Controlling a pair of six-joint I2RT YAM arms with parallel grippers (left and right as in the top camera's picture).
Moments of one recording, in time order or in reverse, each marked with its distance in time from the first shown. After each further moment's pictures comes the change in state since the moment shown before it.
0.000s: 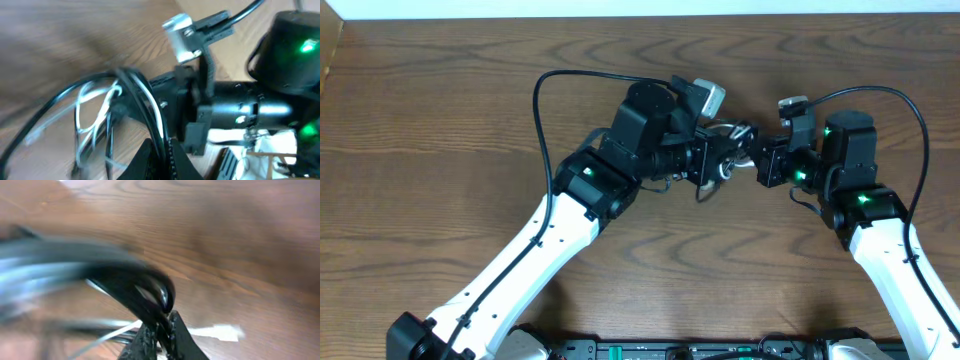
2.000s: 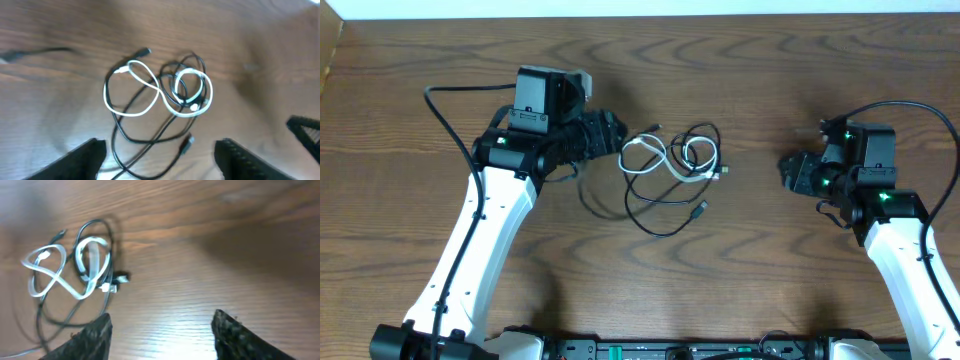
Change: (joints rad) left arm 0.425 0.000 0.001 -0.387 -0.128 0.044; right arm -0.132 0.002 0.001 -0.226 0.217 0.050
